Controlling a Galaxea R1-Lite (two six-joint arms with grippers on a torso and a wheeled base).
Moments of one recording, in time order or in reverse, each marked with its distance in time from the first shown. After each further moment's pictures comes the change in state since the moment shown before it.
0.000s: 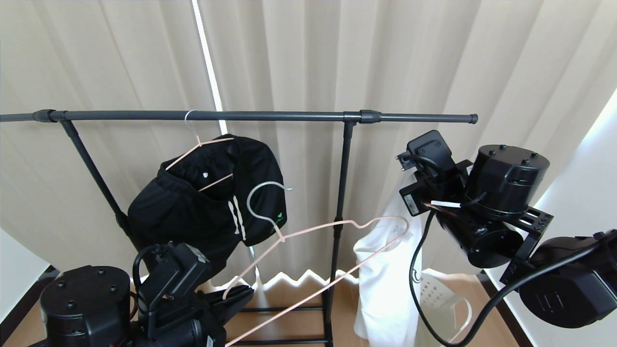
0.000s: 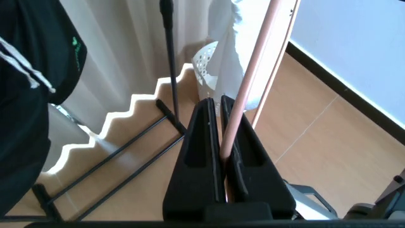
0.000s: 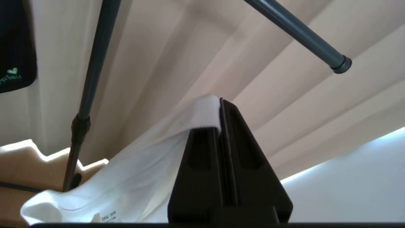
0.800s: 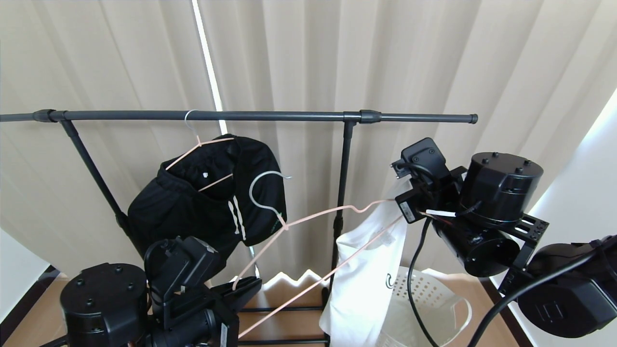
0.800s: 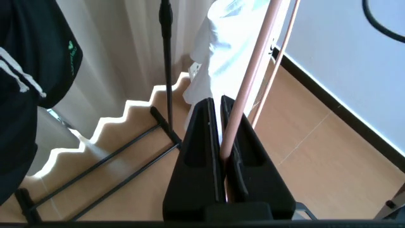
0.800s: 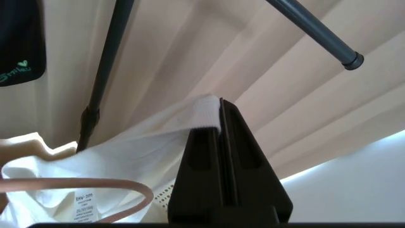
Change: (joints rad) left arm -0.032 0.074 -0.015 -0.104 0.064 -0.068; right arm 0.029 0.003 0.021 -0.001 -0.018 0.003
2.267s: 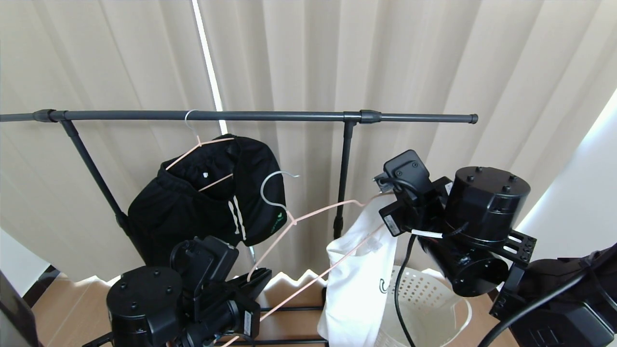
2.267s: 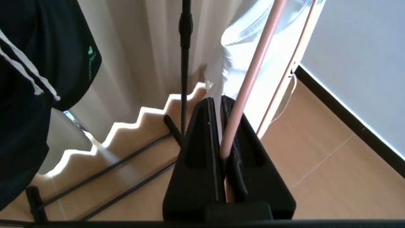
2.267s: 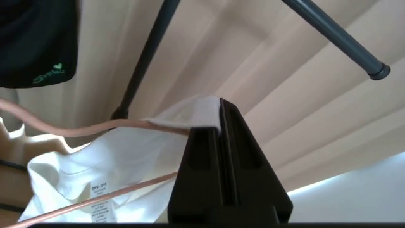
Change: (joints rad) left arm -0.046 0.179 -0.017 -0.204 0.142 -0.023; right arm 0.106 0.018 0.026 -0.036 -0.023 0.011
